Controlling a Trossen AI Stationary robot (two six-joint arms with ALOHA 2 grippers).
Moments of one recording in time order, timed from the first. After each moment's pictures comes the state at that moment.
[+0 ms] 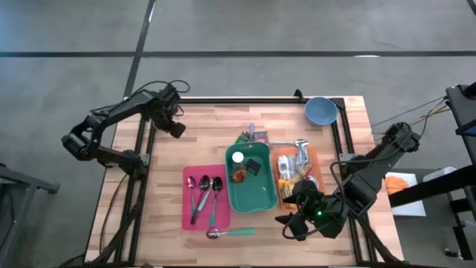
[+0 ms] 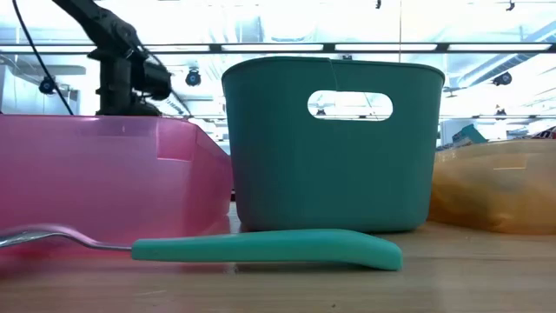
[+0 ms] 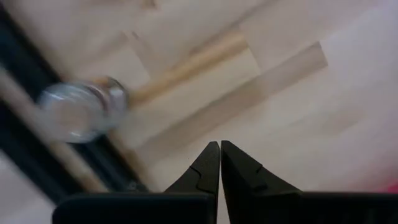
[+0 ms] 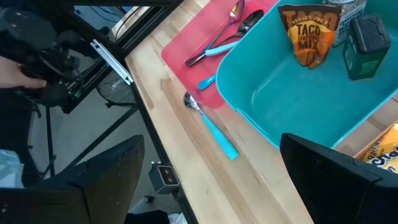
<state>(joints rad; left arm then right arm) 0.93 1.34 0.89 -1.06 0.00 -0.11 0.74 1.48 1.47 -0.83 0.55 1.30</state>
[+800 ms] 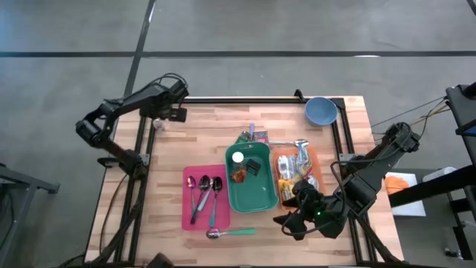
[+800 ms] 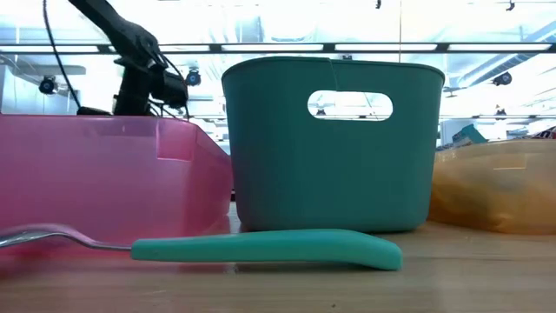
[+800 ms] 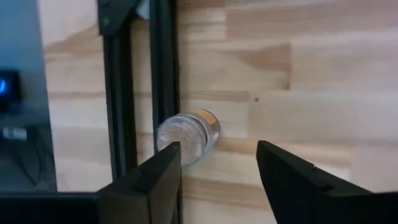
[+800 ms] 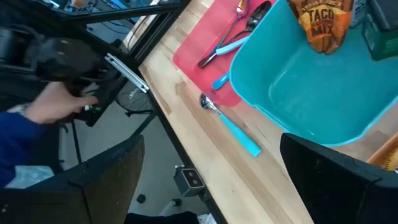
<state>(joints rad) 0.91 1.52 1.02 -1.07 -0.40 -0.63 0.74 1.48 1.47 -0.79 0.54 1.41</state>
